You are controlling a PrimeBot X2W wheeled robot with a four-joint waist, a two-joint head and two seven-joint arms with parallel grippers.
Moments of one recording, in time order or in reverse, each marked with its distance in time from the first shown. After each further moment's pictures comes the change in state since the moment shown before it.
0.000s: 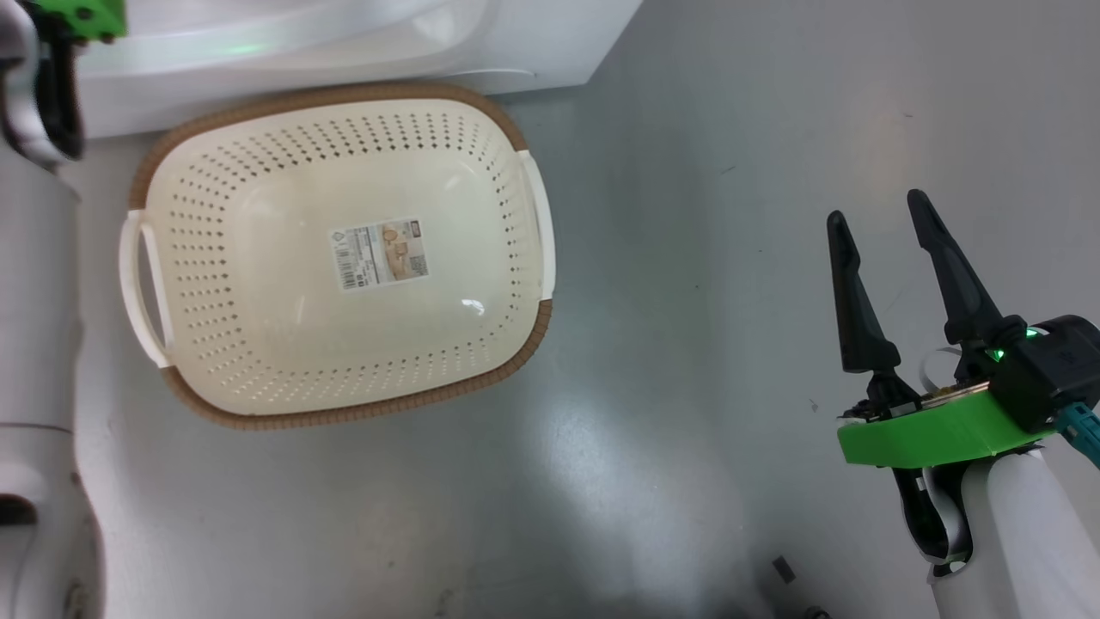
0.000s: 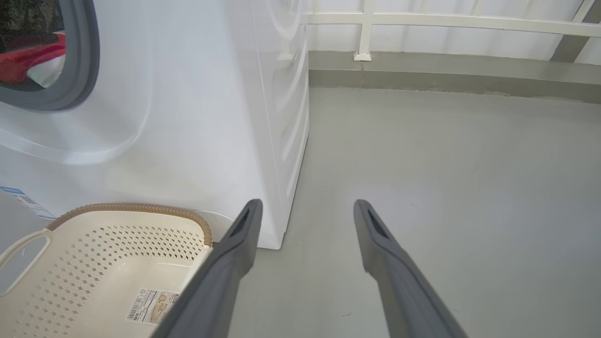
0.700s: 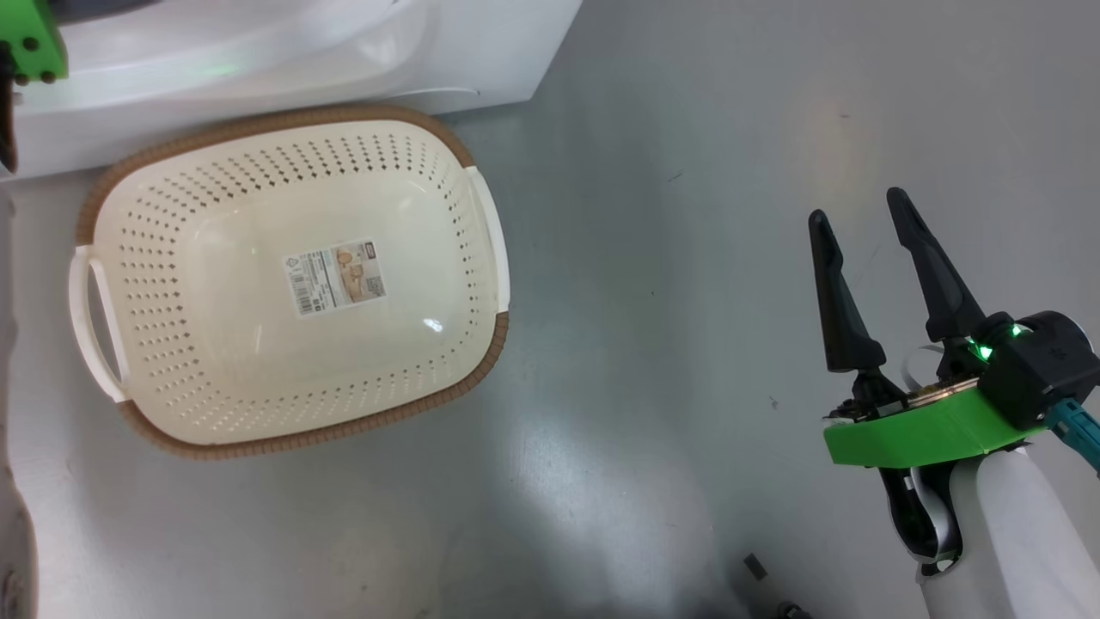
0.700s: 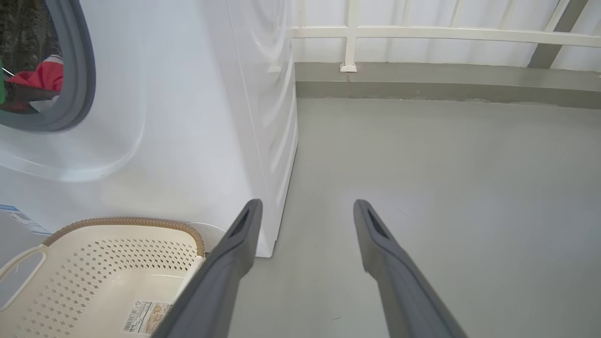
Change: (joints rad) left arm -0.088 0.088 -0.087 0.216 0.066 0.040 0.204; right arm -0.011 0.000 0.037 0.003 0.041 0.000 0.000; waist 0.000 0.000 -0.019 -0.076
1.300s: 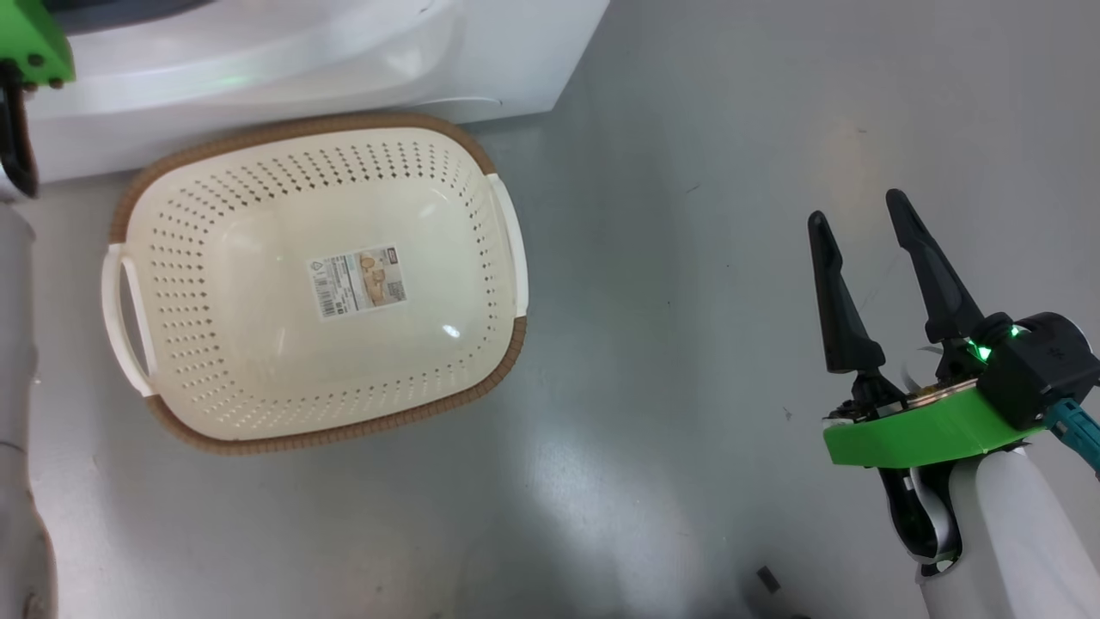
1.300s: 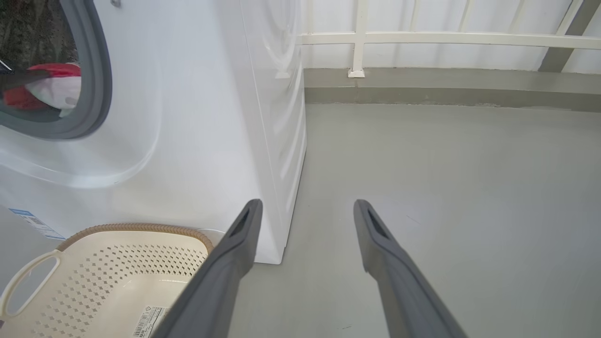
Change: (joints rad) left arm 0.066 -0.003 0.023 -0.055 -0.071 -0.017 -0.281; right arm 0.000 0.000 0.001 0.005 0.004 0.000 0.000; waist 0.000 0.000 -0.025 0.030
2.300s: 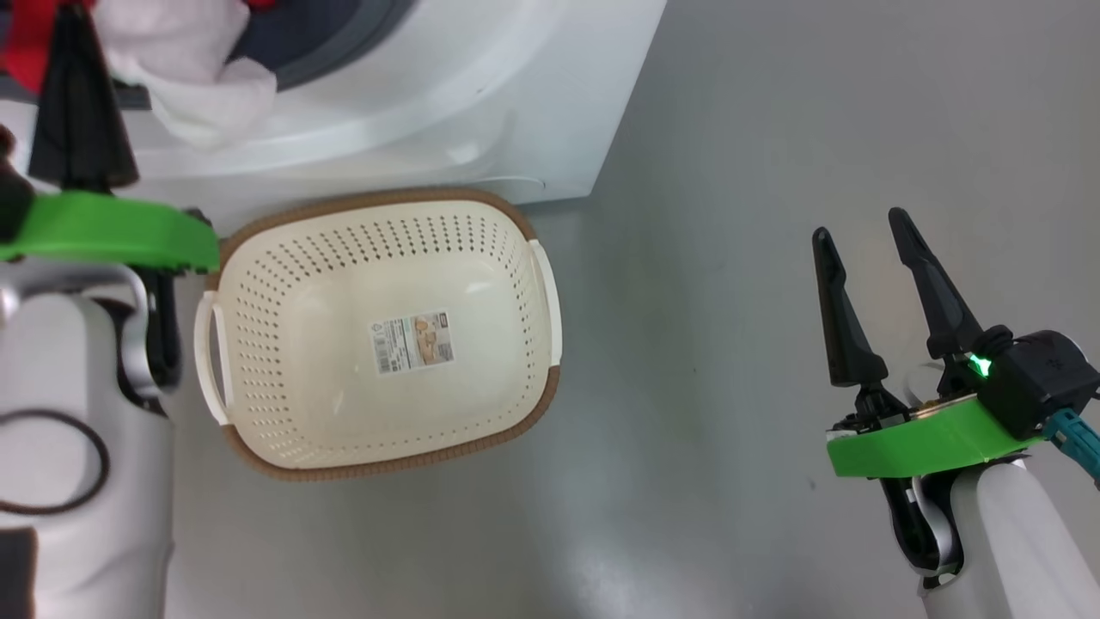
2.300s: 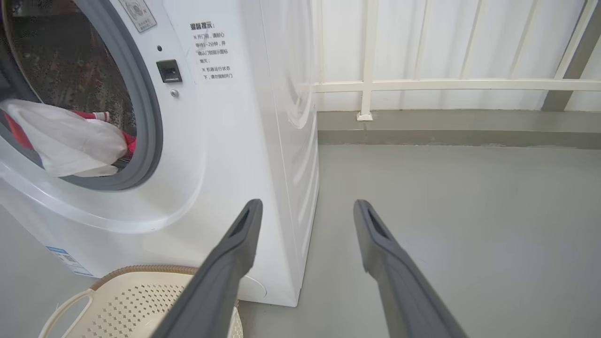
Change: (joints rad) left arm 0.513 -0.095 0.096 -0.635 -0.037 -0.028 -0.062; right arm 0.021 0.000 -0.009 0.014 0.010 0.000 0.000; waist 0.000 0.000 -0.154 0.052
